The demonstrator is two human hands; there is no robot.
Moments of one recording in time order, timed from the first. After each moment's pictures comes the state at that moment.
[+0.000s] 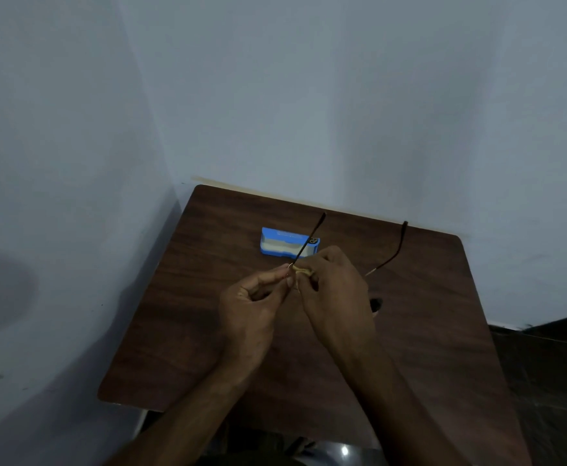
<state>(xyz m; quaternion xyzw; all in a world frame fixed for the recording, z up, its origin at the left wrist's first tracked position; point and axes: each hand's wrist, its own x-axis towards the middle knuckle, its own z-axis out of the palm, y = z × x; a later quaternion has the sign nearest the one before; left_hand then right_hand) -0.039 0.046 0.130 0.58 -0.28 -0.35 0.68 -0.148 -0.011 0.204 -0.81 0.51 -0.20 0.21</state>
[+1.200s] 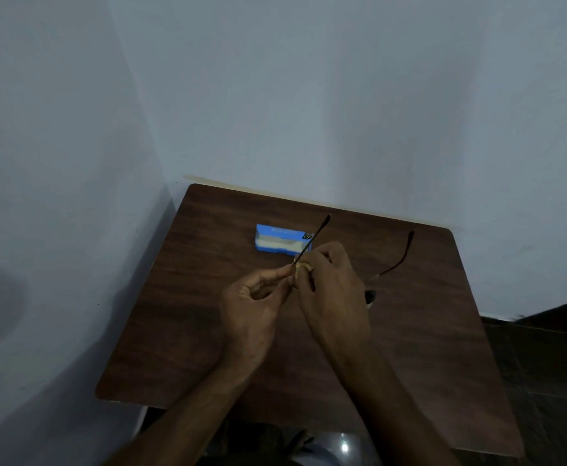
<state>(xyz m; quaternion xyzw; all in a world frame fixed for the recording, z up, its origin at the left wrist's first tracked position) -0.047 0.054 0.134 0.59 -0.31 -0.34 0.66 -0.154 0.003 0.201 -0.80 0.52 -0.22 0.18</state>
